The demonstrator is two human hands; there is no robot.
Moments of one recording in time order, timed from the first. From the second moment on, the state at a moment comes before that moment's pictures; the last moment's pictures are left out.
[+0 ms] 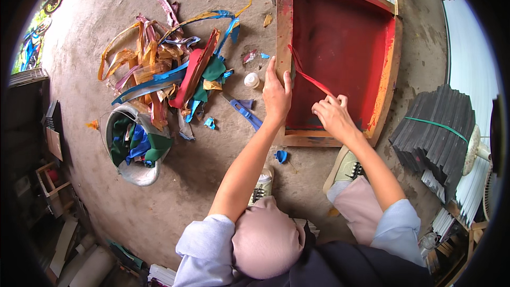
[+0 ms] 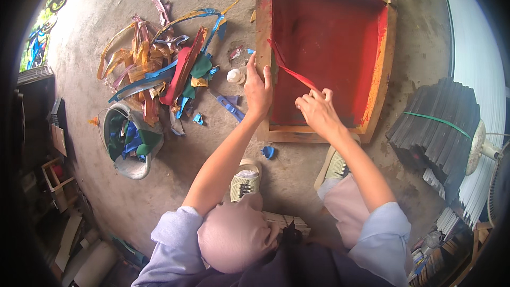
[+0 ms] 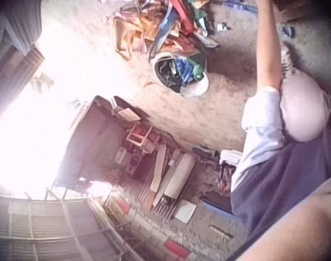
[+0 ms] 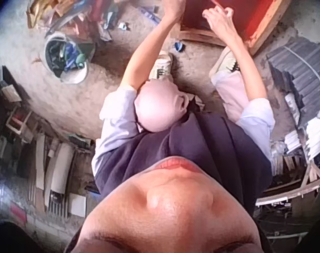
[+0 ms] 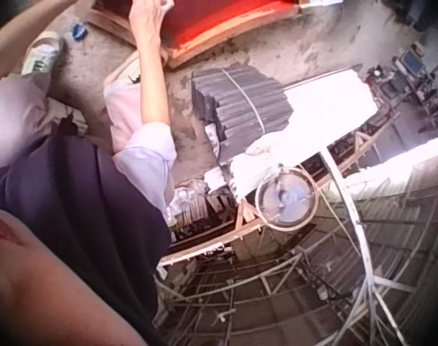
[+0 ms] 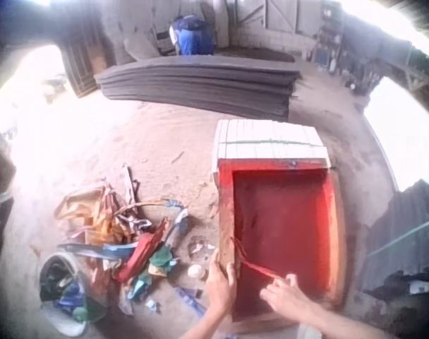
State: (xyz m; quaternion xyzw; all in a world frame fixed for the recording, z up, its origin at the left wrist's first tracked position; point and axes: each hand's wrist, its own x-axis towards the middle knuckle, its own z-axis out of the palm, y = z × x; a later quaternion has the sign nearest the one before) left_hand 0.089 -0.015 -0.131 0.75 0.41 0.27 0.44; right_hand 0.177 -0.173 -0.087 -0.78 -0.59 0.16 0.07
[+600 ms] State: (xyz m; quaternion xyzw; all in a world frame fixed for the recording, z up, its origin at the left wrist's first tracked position) left_hand 0.086 -0.016 -0.130 0.77 0.39 0.27 0.43; right_hand 0.166 -0.099 -0.114 -0.89 -0.38 0.13 0.23
